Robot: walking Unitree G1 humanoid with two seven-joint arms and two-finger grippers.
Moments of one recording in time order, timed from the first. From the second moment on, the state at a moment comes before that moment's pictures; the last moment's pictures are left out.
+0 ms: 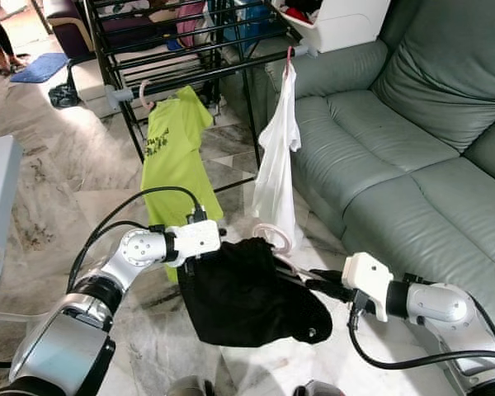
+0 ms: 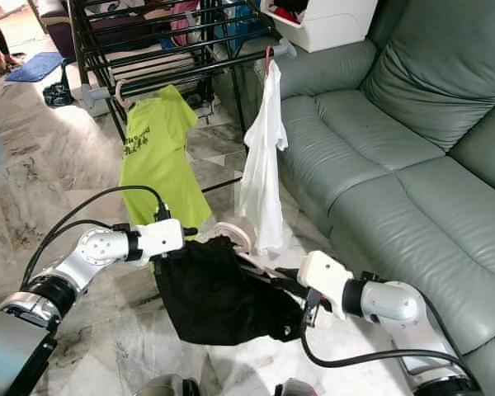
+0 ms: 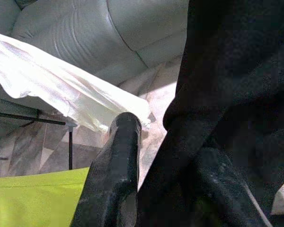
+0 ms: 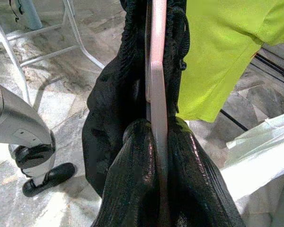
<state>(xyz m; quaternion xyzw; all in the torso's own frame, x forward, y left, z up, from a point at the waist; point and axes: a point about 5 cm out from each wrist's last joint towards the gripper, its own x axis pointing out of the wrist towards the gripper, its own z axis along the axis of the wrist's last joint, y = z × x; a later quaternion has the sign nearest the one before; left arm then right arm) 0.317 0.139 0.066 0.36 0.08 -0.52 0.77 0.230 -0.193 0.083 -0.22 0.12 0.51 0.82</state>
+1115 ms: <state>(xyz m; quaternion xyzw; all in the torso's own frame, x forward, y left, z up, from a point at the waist) 0.322 0.121 0.076 0.30 0.04 -0.51 0.81 0.299 -0.223 0.154 -0.24 0.04 0.43 0.87</state>
